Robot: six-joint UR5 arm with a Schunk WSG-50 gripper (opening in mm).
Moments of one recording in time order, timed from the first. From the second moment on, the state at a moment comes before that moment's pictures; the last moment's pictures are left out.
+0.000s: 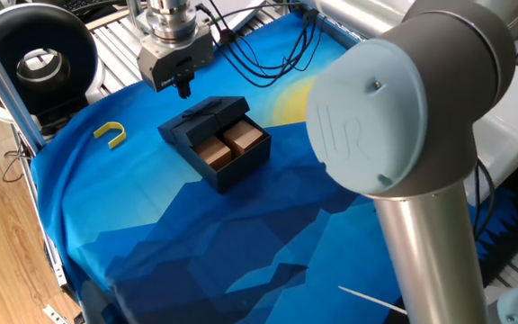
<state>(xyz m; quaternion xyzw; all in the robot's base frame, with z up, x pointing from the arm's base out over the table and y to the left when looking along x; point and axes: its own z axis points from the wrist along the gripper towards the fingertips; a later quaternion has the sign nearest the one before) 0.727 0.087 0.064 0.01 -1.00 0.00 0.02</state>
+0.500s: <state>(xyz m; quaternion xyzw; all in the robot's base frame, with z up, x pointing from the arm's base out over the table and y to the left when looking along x) 0.759 0.098 0.064 0.01 -1.00 -0.02 -0.04</state>
